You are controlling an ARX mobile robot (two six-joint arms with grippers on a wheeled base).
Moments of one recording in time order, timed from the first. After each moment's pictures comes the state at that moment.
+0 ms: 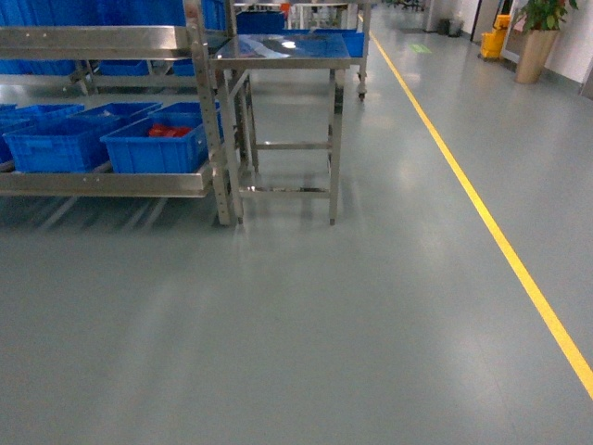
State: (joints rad) left arm -0.32 0.18 0.19 -0.08 -0.42 -0.11; right arm 0.00 0.01 0.01 -0.01 0.00 0.00
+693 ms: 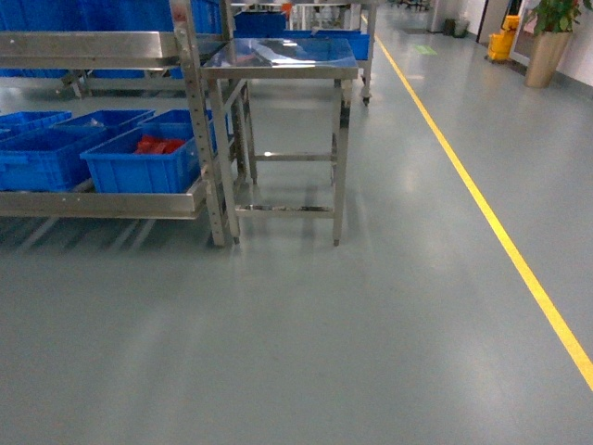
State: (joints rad) left arm -0.32 0.18 0.19 -0.08 -0.42 -0.11; right arm 0.00 0.01 0.01 -0.01 0.00 0.00
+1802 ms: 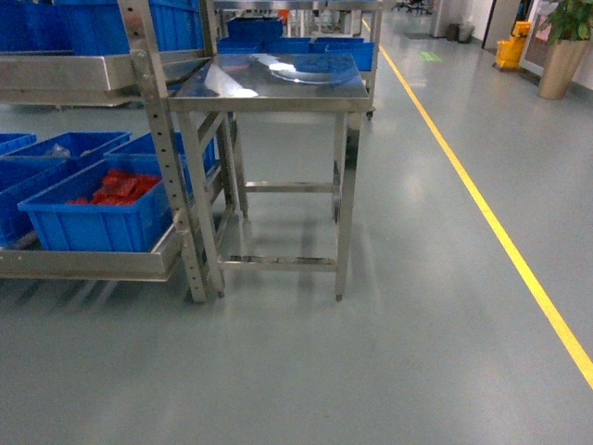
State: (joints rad) left arm -0.32 0.18 0.19 -0.08 -0.42 -0.11; right arm 0.00 0.01 0.01 -0.01 0.00 0.00
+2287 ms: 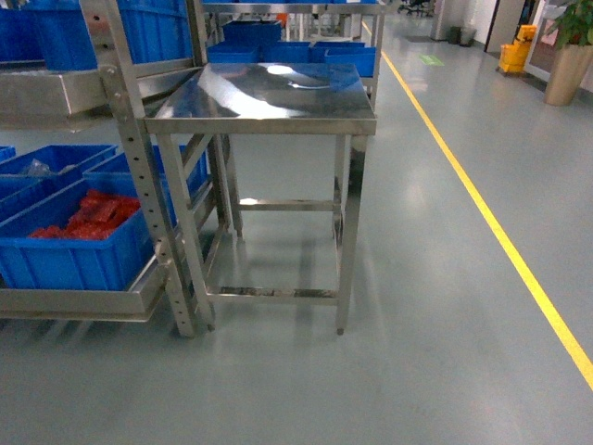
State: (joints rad) left arm -0.32 0.18 0.19 -0.08 -0.42 -0.11; right arm 0.00 0.01 0.01 0.00 0.00 0.00
